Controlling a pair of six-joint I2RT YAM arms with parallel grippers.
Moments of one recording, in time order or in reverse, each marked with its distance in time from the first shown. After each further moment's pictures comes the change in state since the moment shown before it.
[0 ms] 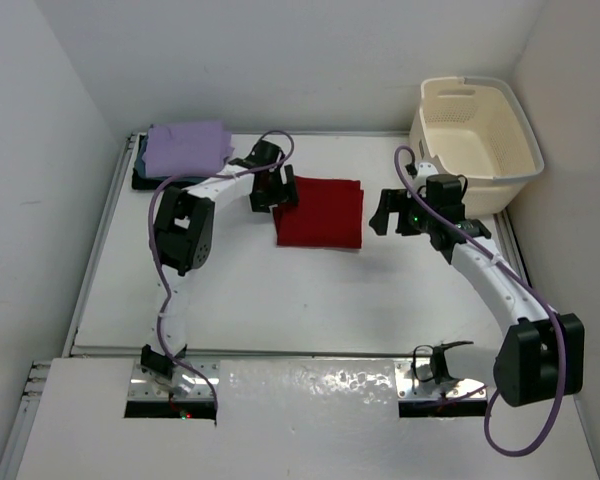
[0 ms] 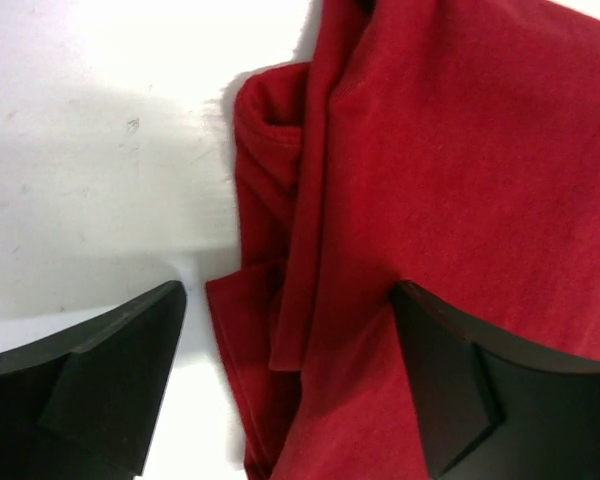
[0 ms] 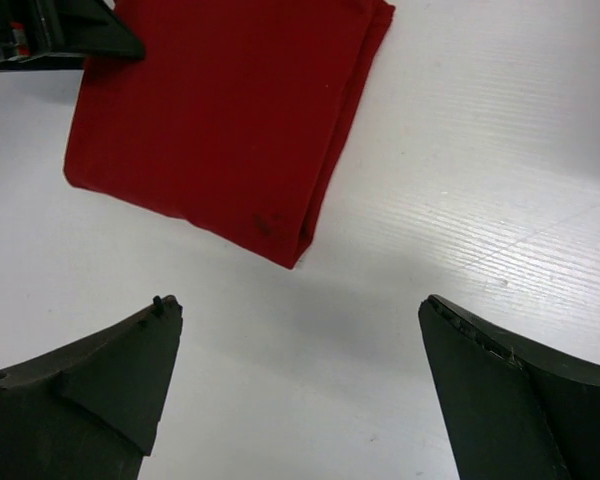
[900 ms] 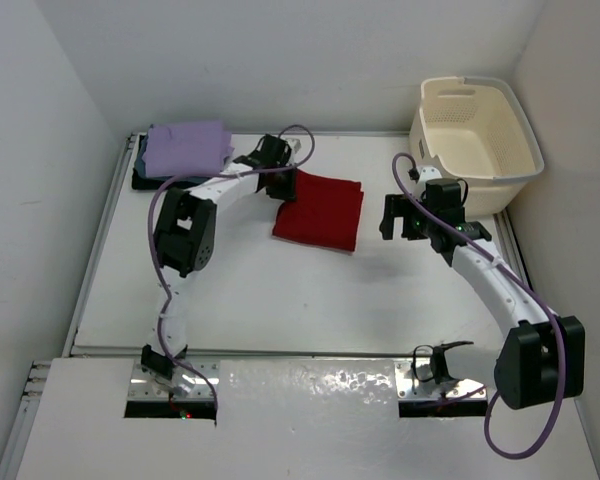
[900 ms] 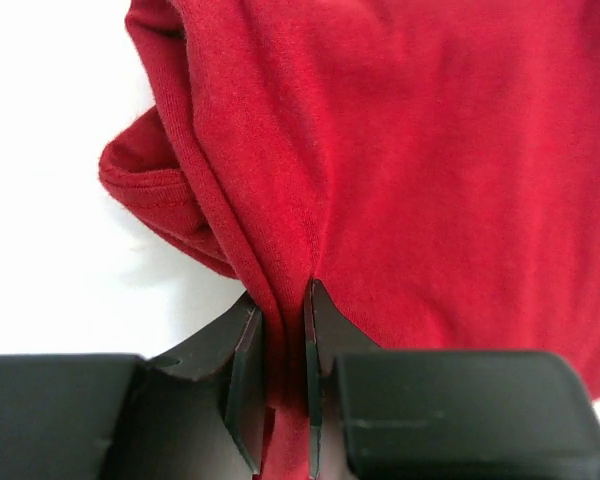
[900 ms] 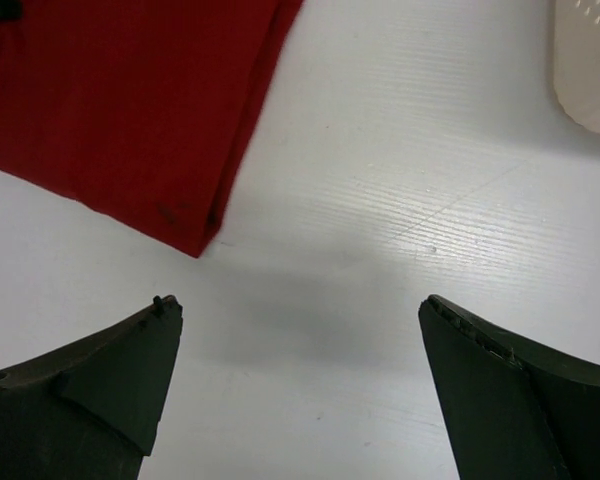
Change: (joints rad) left arm -0.031 0.011 0.038 0.089 0.093 0.287; right arm 0.000 -0.011 -0.017 -0.048 0.147 -0.056
